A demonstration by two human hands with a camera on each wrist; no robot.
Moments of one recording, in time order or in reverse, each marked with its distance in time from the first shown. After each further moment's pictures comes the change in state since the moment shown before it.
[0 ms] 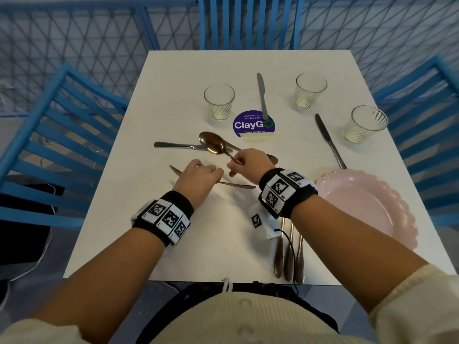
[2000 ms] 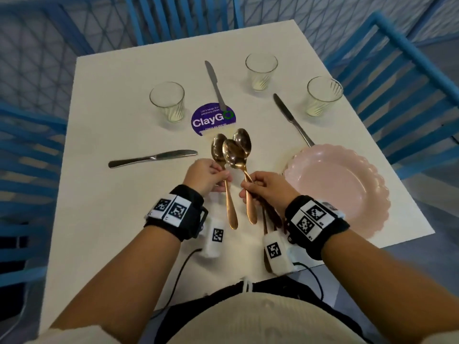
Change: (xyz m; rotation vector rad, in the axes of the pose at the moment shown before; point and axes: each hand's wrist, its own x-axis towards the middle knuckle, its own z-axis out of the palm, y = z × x) left_hand 0.066 0.043 0.011 -1.400 -0.252 -0.501; right_hand -0.067 0.083 0.007 0.896 0.041 0.217
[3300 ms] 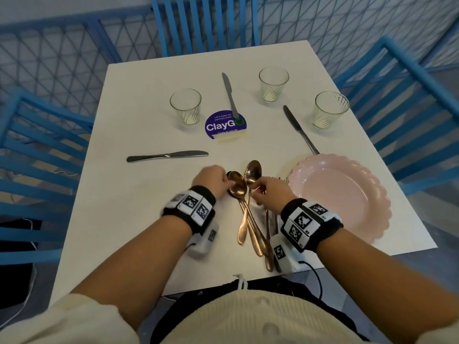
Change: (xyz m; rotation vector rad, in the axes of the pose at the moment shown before) left_hand -0.005 -0.007 0.007 0.832 0.099 0.018; right_hand 0.000 0.000 0.005 -0.721 0.123 0.008
